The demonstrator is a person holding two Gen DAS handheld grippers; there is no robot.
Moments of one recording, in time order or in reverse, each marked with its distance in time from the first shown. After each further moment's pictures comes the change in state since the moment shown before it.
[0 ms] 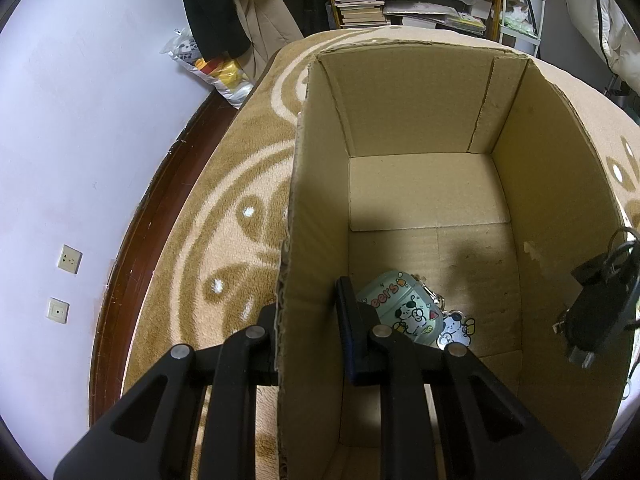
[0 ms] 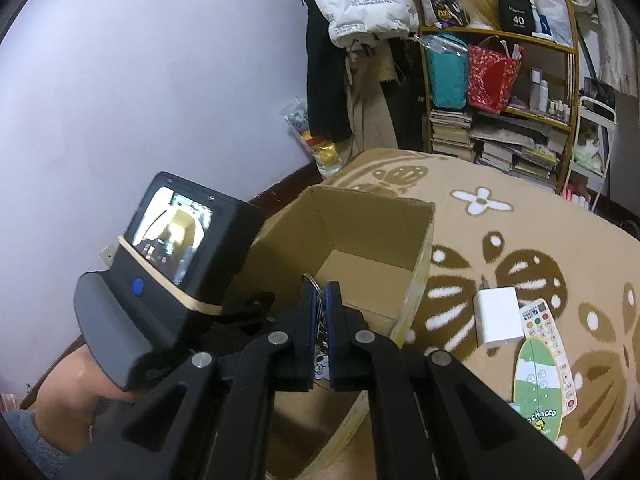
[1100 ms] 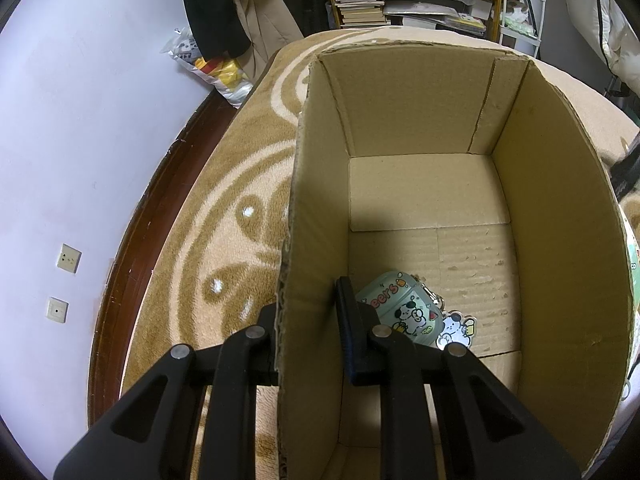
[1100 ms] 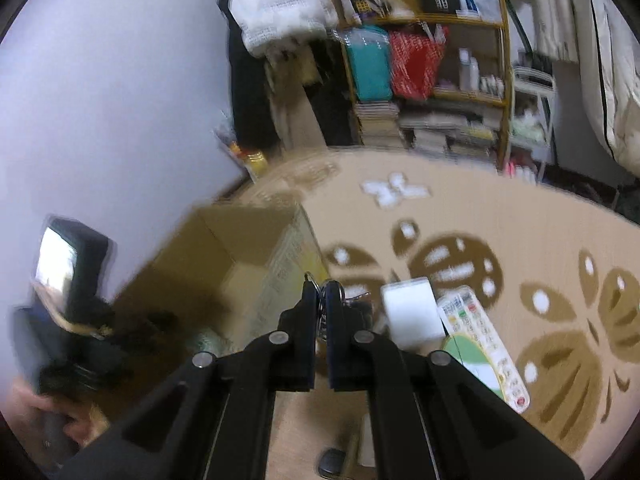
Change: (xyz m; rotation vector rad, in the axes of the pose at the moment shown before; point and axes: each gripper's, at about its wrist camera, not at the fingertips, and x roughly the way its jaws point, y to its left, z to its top) left arm -0.001 0.001 0.000 0.005 -0.001 -0.016; right arm -0.012 -0.061 0.005 0.122 -0.060 -0.175
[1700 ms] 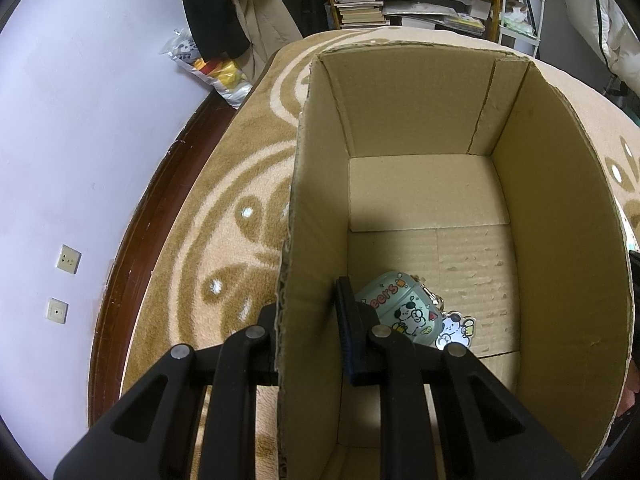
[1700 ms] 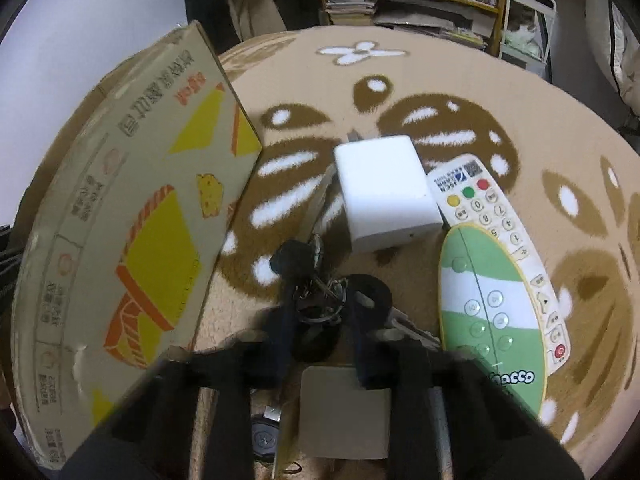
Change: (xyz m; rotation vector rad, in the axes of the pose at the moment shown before) left arm 0.000 0.000 0.001 0.001 -0.001 0.000; right arm 0.086 -0.054 -0.067 0.042 0.367 -0.097
